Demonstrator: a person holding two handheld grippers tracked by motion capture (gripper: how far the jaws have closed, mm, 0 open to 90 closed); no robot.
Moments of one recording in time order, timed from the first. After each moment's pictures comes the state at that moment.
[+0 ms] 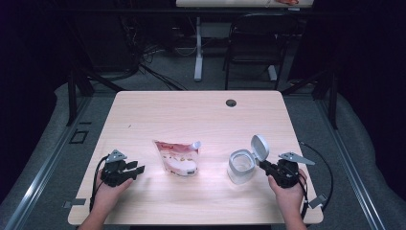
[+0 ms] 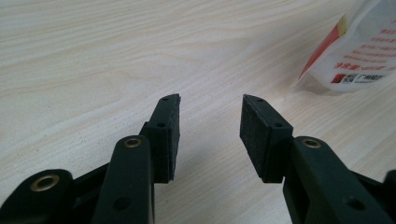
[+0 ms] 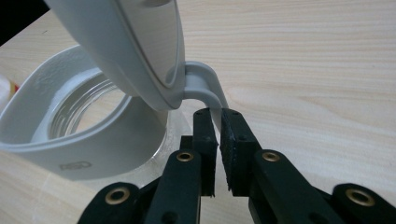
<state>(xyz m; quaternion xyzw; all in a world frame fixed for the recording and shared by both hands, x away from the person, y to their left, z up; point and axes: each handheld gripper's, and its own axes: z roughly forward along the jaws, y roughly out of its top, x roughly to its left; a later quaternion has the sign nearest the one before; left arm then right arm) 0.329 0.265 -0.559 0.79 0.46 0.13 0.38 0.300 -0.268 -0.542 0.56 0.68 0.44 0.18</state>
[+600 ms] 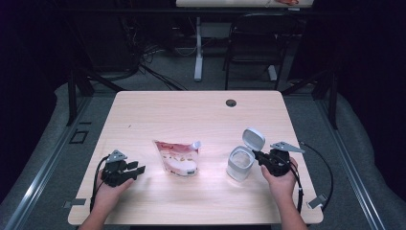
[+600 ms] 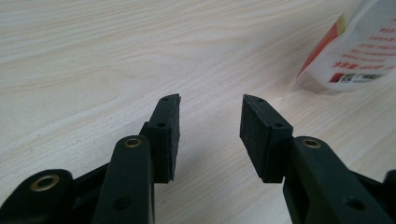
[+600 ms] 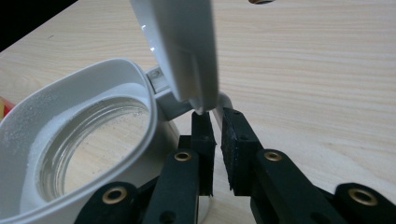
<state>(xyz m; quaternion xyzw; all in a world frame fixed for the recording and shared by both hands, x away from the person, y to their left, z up) 0.329 0.263 -0.560 0.79 0.46 0.12 0.38 0.336 -0.256 -0.542 0.53 0.69 0.45 0.18</state>
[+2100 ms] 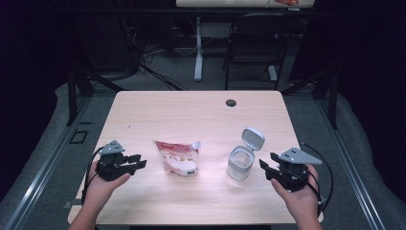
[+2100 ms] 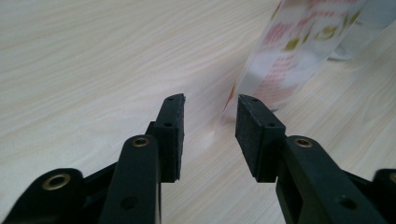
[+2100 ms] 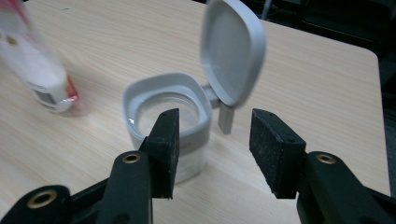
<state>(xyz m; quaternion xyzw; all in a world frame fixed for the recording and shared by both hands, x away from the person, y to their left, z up) 0.321 0.251 -0.487 0.81 0.40 0.10 0.41 0.263 -0.249 -0.459 0.46 0.75 0.39 0.27</state>
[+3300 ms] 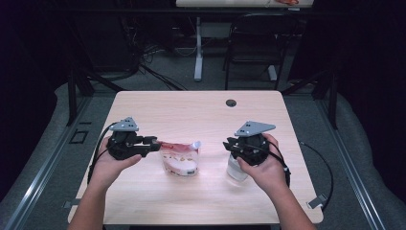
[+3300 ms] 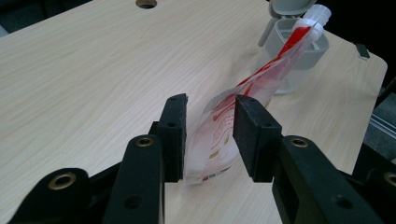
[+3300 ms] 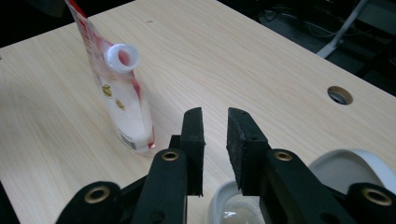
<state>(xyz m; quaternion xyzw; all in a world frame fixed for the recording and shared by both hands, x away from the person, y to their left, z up) 0.345 0.205 -0.421 0.84 0.30 0.09 0.43 0.312 -0.156 -0.405 0.34 0.83 0.40 0.20</state>
